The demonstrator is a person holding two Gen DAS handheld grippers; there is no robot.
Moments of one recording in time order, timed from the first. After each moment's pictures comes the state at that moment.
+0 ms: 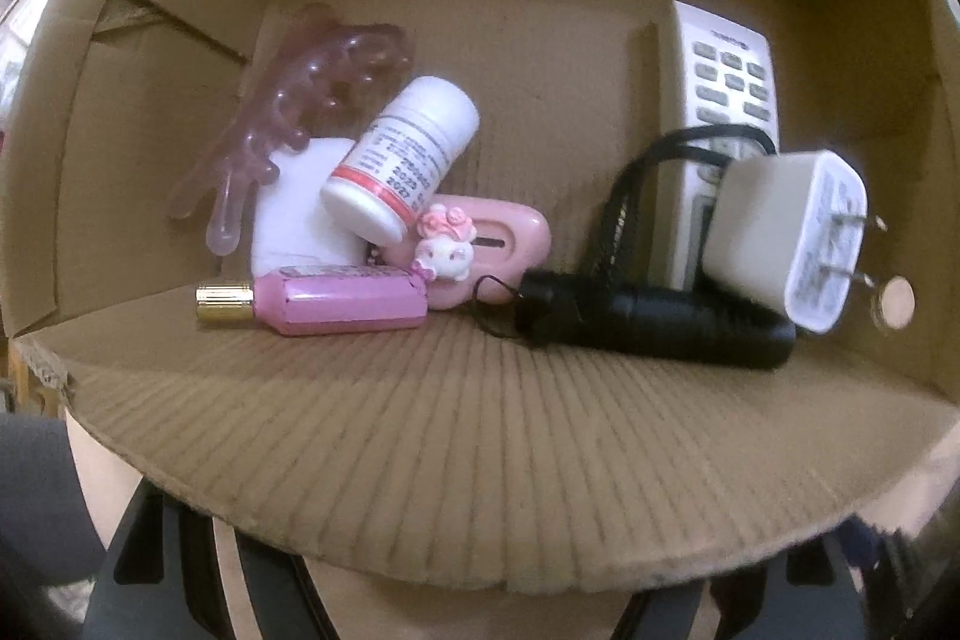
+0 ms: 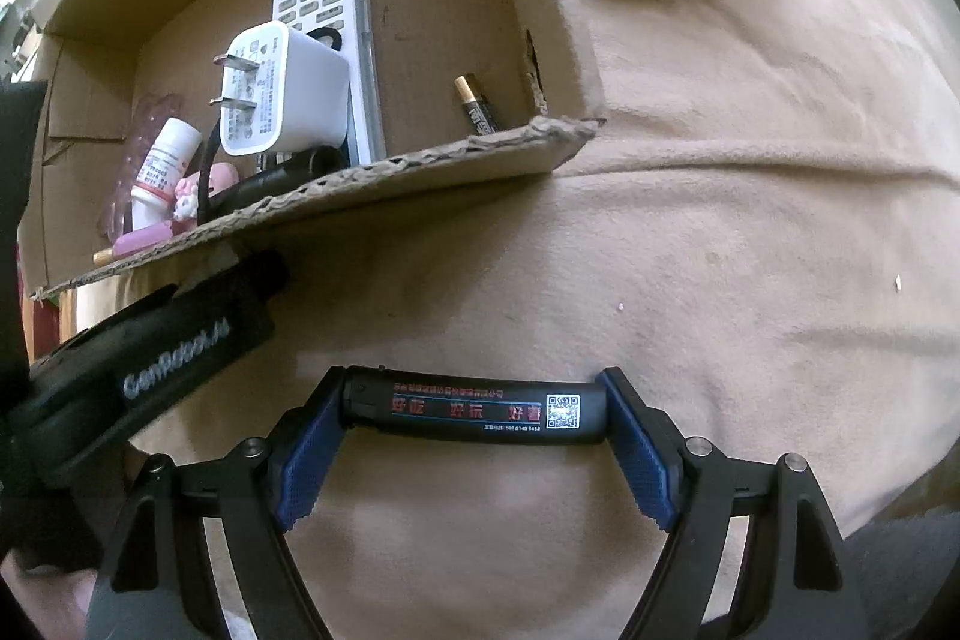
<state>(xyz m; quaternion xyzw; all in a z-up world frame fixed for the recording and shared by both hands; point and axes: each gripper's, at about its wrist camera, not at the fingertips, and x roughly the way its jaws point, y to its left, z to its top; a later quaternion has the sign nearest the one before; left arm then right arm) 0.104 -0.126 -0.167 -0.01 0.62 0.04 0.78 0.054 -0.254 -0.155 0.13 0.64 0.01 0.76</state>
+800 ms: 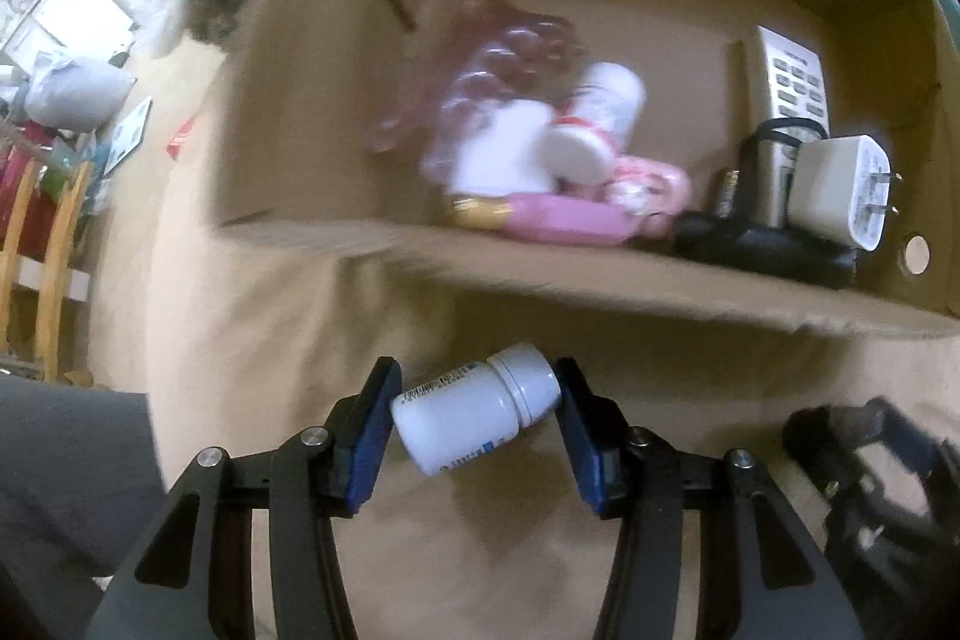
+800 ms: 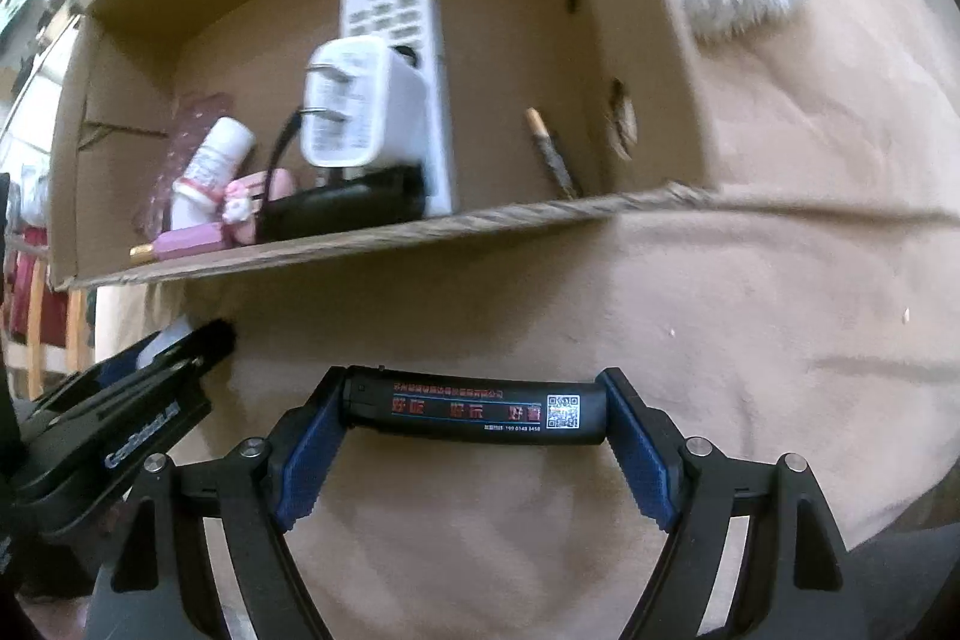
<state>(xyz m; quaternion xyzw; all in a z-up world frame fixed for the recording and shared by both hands) 0.060 -0.040 -0.148 0.00 0.62 0.07 0.78 0.046 -0.227 -0.134 0.09 0.61 0.03 0.79</state>
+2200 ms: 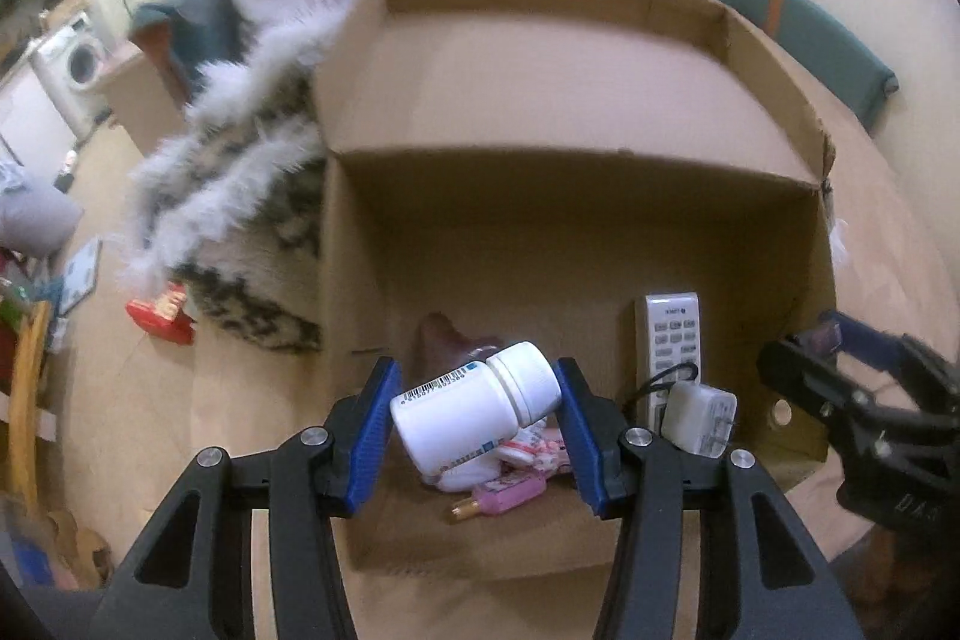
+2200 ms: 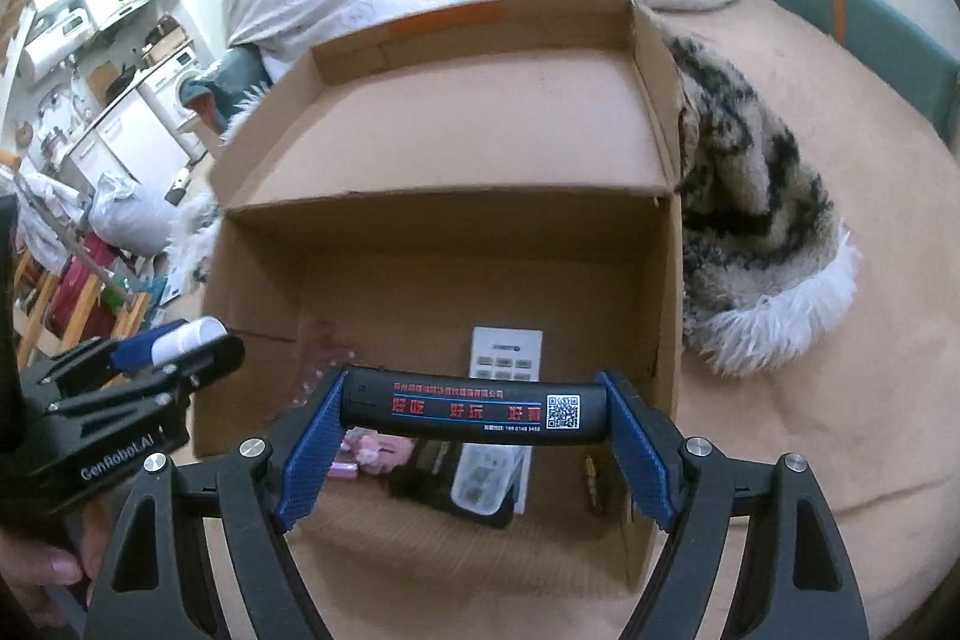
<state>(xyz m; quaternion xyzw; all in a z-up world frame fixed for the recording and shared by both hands) 0.139 -0.047 -0.031 0.01 0.51 -0.05 0.86 0.118 -0.225 -0.028 0.09 0.47 0.11 0.87</state>
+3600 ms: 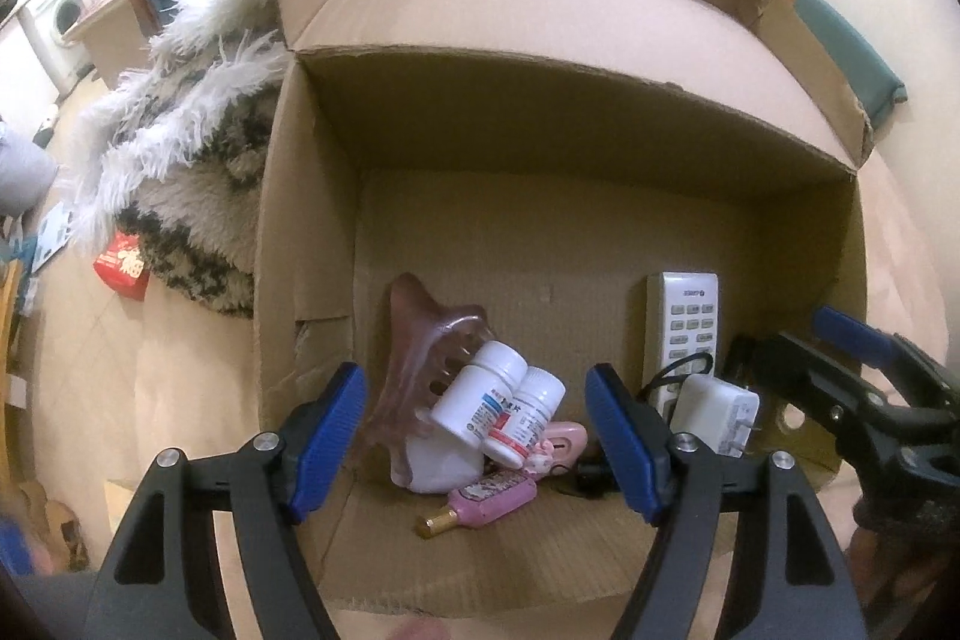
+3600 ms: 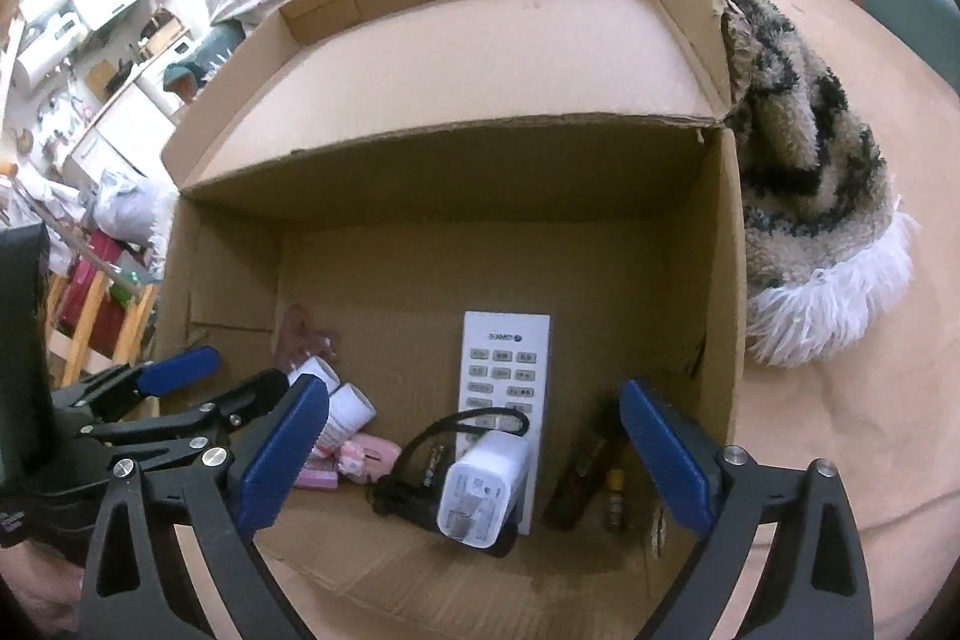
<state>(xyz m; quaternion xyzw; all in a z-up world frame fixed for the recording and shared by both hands) 0.153 -0.039 -0.070 -0.03 0.54 -0.05 0.84 0.146 -0.218 -0.060 0.10 0.49 0.13 0.85</state>
